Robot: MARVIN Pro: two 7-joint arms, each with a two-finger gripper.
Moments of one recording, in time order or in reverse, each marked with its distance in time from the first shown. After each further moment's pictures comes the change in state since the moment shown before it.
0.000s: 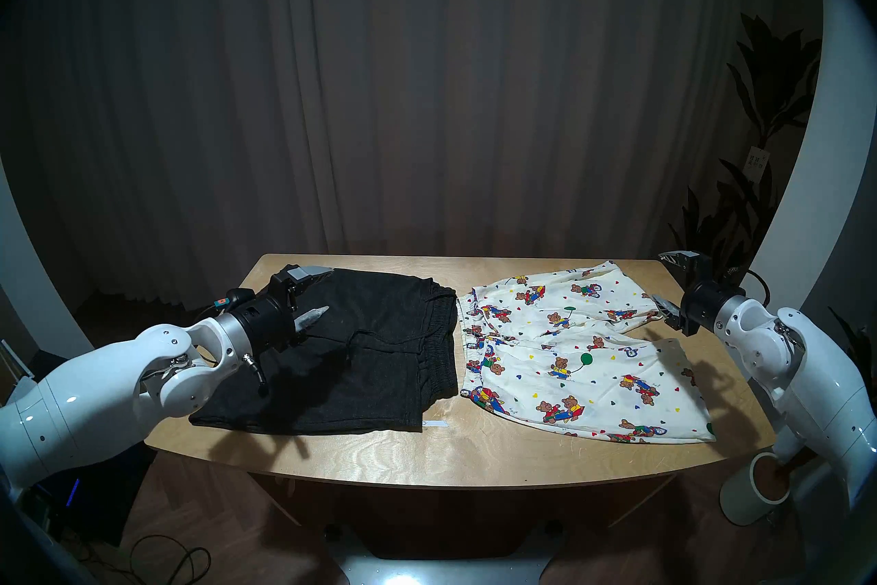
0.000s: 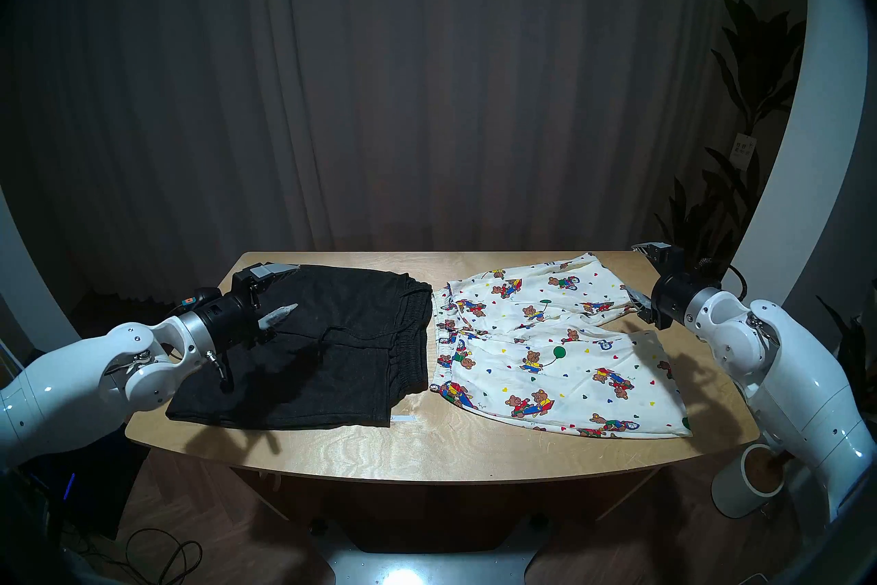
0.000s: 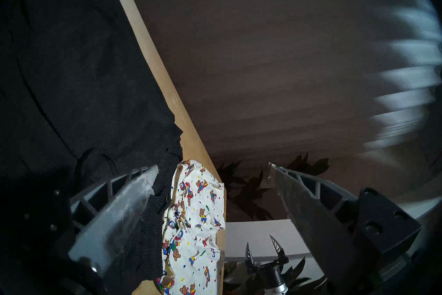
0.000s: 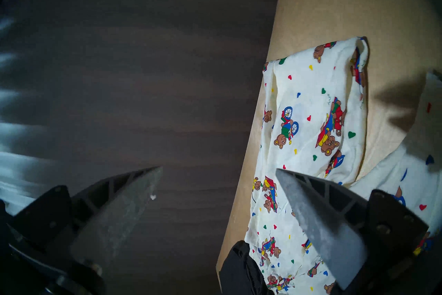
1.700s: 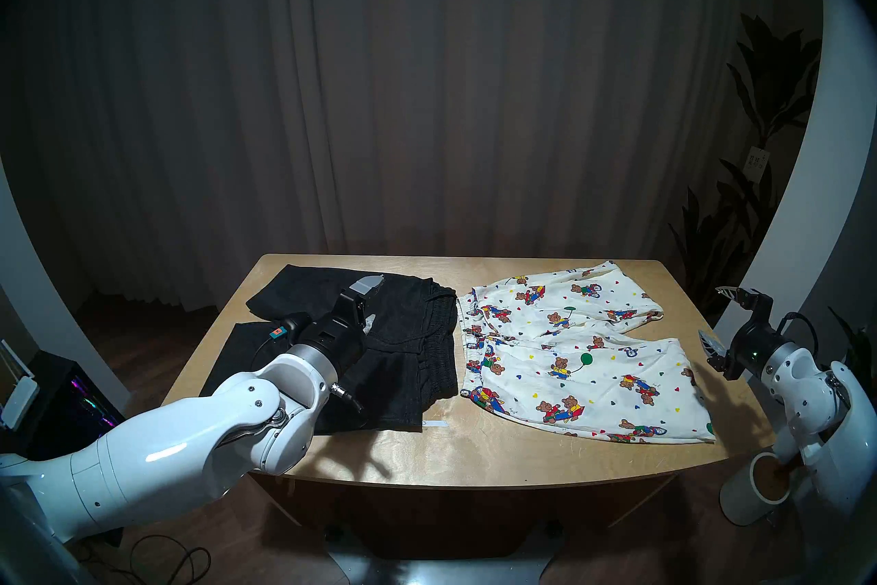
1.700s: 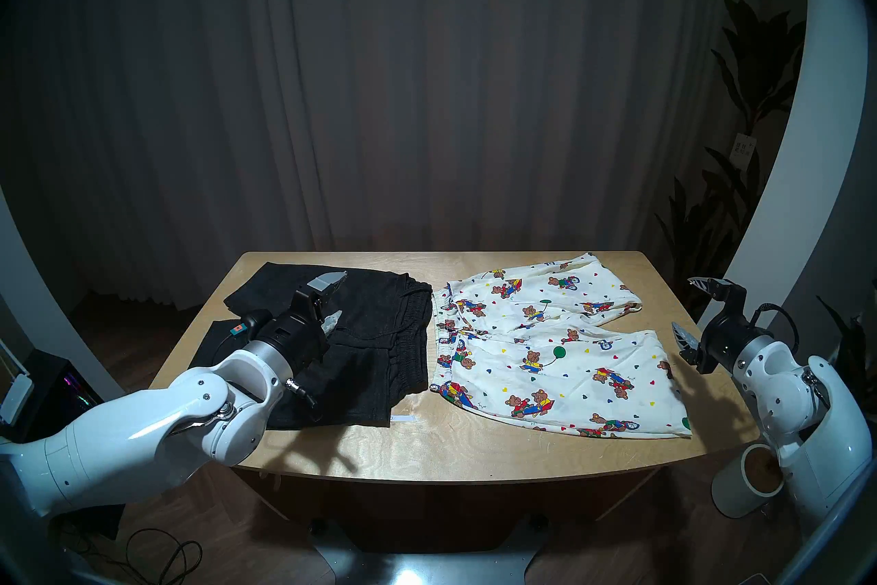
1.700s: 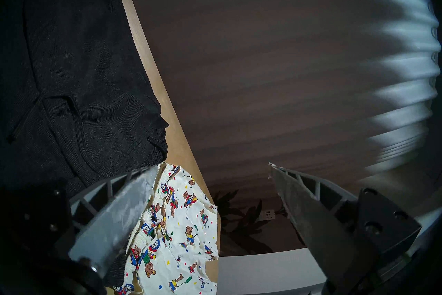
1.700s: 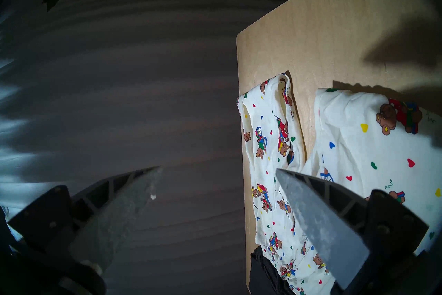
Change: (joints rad) left arm -0.022 -0.219 0.166 -0.223 0.251 -0.520 0.190; right arm -0.481 -0.200 0.476 -0.233 0.040 -0.035 -0.034
